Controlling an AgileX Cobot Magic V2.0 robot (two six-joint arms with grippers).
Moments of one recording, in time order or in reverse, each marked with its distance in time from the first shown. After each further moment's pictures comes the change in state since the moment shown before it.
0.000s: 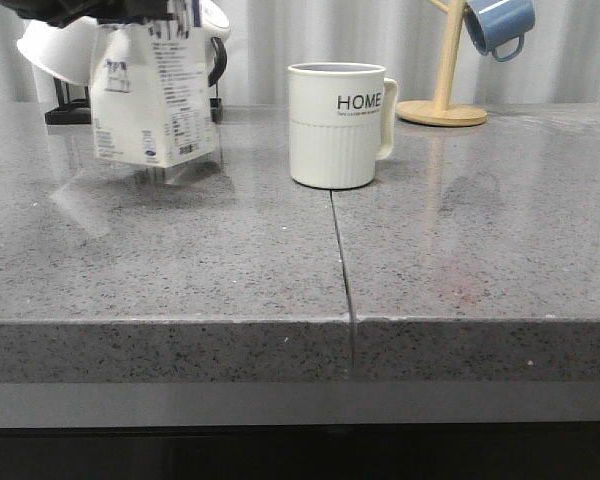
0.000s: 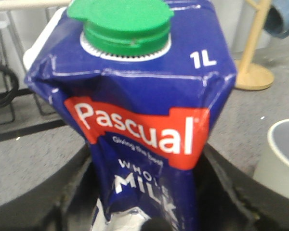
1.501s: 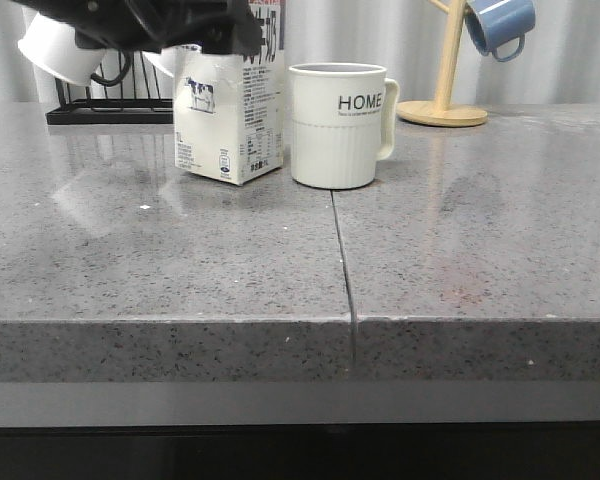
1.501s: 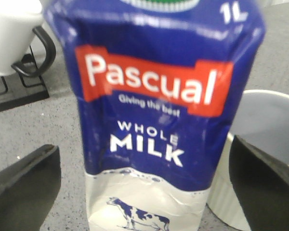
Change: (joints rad) left arm -0.089 0.095 -0.116 -0.001 0.138 0.013; right arm 0.000 0.000 0.000 0.000 0.000 0.000
